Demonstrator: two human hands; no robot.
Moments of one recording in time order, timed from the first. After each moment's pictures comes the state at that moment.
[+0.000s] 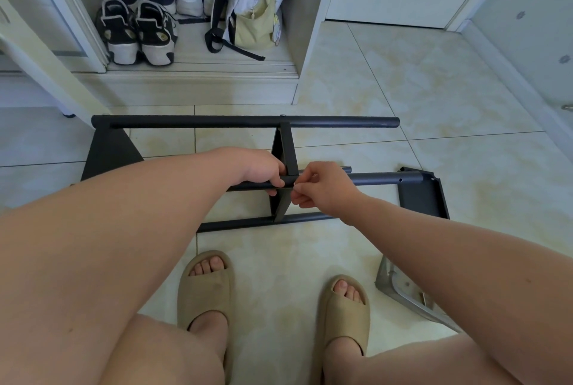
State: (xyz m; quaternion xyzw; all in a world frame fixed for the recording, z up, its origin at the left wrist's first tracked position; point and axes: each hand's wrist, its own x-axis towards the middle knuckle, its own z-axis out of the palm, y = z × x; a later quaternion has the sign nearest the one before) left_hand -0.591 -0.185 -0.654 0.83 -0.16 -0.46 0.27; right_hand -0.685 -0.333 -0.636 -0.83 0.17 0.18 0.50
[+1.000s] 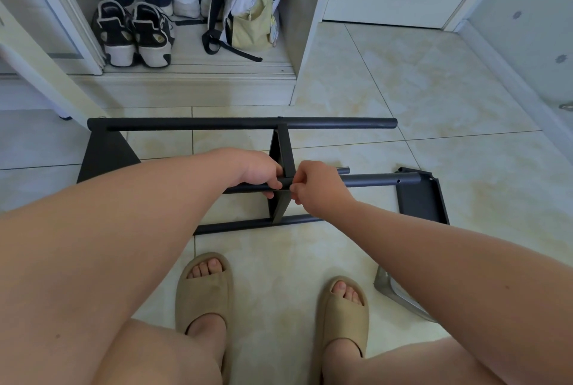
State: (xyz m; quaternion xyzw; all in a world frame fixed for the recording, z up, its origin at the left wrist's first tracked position) left_hand -0.594 -0.188 -0.646 0.83 -0.16 -0.47 0.25; right_hand -0.677 -0.323 -0.640 -0.93 0.15 0.16 0.31
